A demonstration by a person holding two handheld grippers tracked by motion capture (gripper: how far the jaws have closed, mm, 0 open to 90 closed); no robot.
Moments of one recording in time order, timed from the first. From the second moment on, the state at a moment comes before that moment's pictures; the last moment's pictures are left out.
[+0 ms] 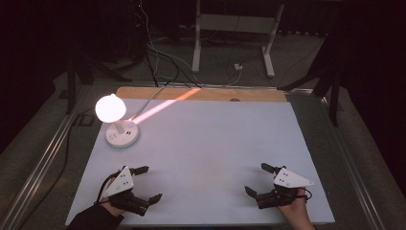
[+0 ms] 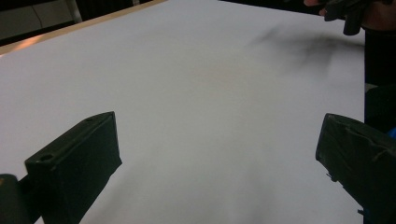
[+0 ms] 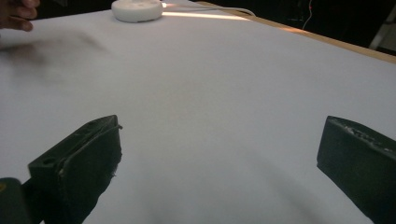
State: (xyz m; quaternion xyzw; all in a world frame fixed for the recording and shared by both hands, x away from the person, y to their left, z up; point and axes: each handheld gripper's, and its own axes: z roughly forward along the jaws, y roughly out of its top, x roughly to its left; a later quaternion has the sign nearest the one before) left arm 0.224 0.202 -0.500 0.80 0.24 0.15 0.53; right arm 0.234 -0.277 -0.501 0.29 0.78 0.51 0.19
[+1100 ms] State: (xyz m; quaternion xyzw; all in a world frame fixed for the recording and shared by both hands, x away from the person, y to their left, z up) left arm 0.221 0.201 -0.493 0.81 0.22 0.13 0.53; right arm 0.234 -0.278 -0.495 0.28 0.78 0.52 0.19
